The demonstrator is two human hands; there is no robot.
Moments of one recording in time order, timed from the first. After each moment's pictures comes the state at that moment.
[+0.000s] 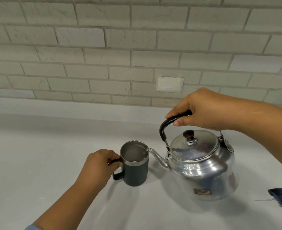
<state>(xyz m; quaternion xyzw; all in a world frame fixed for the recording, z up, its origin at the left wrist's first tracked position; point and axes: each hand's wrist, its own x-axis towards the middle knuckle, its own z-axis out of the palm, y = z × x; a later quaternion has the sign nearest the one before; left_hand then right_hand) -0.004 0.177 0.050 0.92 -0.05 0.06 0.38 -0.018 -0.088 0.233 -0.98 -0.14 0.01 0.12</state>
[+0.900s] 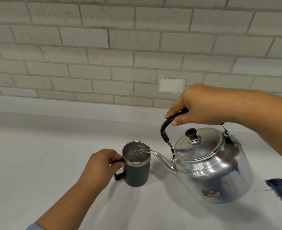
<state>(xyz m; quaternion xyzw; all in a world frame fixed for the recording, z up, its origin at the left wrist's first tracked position) -0.001 0.178 0.048 0.92 -0.05 0.05 0.38 -0.013 -0.071 0.250 -0.98 -0.18 0.01 0.02</state>
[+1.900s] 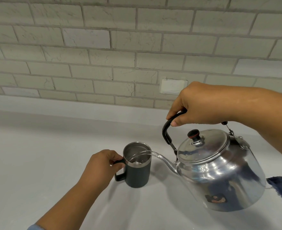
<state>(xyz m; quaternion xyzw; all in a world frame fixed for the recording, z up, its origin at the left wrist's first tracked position) -0.001 0.179 0.046 0.92 -0.05 0.05 0.39 -0.014 -0.062 0.257 -0.98 -0.19 0.02 -0.02</state>
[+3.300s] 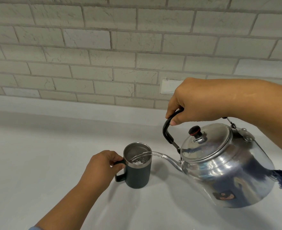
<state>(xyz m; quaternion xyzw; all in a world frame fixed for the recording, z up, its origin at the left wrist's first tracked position) -0.003 0.178 0.047 0.92 -0.04 0.05 0.39 -0.011 -0.053 0.265 -0.97 -0.22 0.00 -0.08</state>
